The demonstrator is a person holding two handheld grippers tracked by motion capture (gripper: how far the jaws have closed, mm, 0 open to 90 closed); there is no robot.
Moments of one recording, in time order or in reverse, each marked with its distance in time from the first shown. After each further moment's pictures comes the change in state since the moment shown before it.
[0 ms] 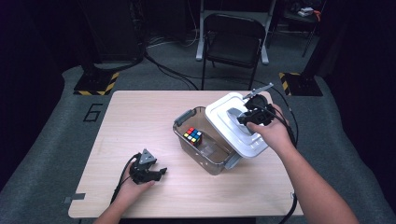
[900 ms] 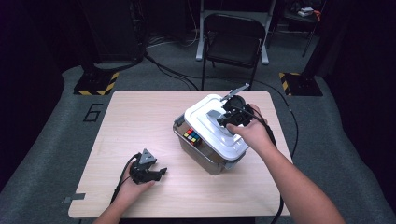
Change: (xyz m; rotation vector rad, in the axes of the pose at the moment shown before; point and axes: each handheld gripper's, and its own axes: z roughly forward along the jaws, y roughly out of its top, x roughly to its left) left arm 0.000 0.001 0.000 0.005 0.002 0.011; right arm 0.045 0.029 0.021 -0.011 0.074 -0.071
